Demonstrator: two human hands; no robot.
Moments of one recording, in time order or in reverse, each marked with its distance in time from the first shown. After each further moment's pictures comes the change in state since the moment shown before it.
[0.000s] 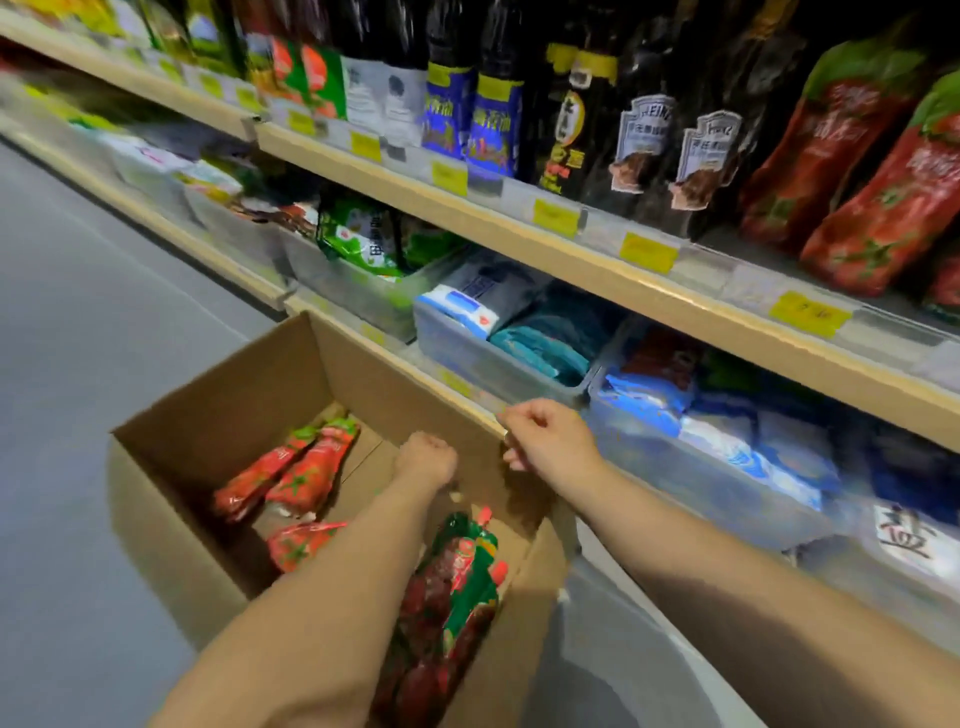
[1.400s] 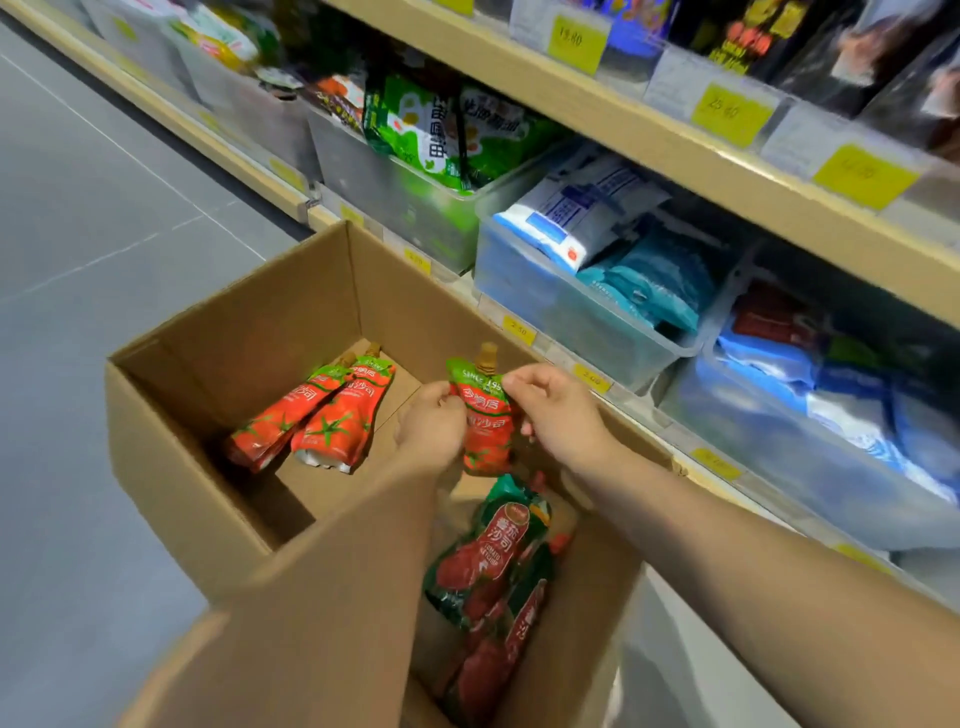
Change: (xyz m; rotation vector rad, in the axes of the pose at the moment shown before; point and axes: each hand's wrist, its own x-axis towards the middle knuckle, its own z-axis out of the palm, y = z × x) left_hand 0.065 -0.067 -0.033 -0.211 -0.149 0.011; right_hand 0.046 0.037 0.104 -0.172 -0.040 -0.054
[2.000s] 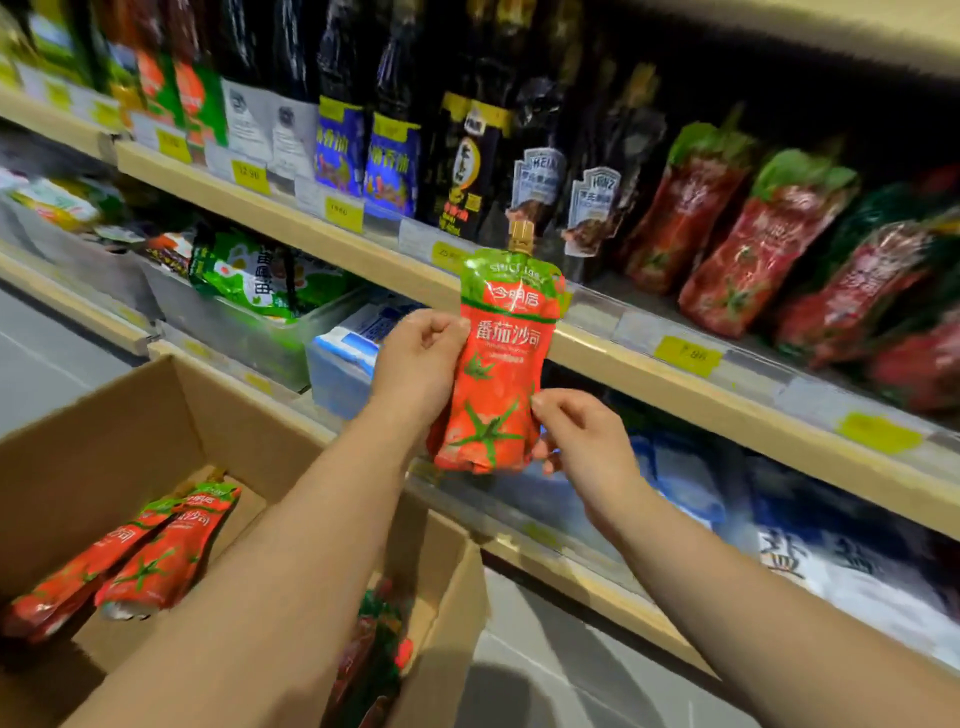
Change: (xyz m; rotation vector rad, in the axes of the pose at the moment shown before) left_hand -0.090 0.196 0.083 -0.402 -0.107 0.622; right_hand -0.055 -0.027 -0.198 0.167 0.310 -0.164
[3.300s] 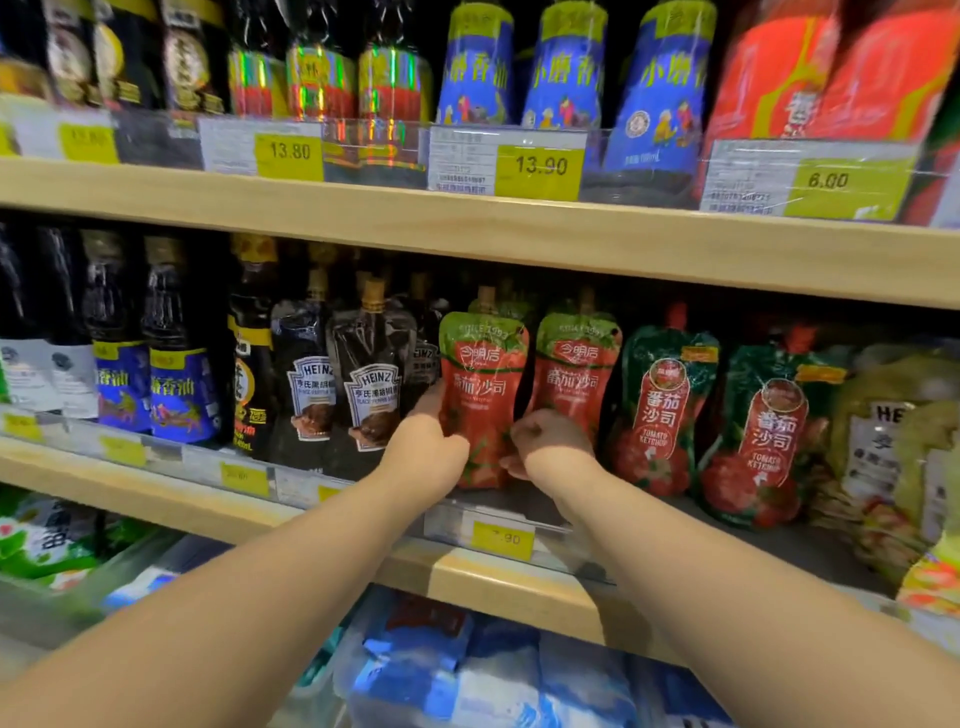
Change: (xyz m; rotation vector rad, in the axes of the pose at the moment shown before) left_hand 0.068 0.066 0.194 0.467 -0.326 0.239; right_hand 0.151 -0.063 -0.160 -0.225 0.266 0.086
